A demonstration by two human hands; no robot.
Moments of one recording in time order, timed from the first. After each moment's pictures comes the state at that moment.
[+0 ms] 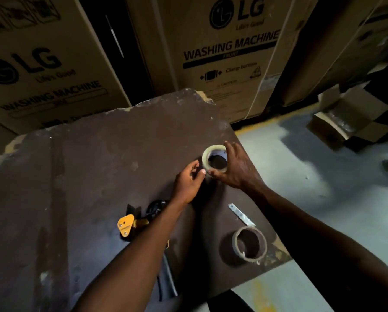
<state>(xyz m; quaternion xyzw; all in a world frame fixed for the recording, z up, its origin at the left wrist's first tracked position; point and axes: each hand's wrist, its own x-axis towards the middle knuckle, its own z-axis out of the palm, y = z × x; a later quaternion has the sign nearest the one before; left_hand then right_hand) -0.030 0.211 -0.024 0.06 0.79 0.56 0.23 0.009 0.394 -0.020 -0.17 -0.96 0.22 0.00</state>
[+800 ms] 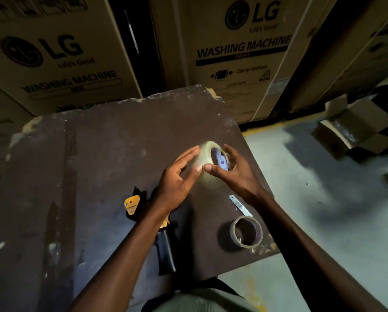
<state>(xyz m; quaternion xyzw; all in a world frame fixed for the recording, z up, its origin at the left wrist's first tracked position) 0.023 0.147 0.070 0.19 0.75 0.61 0.14 0.078 0.326 0.084 -0.21 -0.75 0.62 -0.01</state>
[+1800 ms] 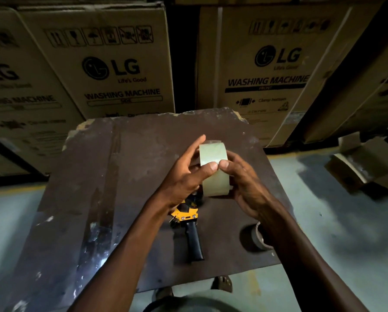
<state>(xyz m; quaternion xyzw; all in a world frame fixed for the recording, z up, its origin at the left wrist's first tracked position) 0.069 0.050 0.174 0.14 0.65 0.71 0.23 0.118 0.215 0.169 -0.11 -0.60 0.78 -0.09</state>
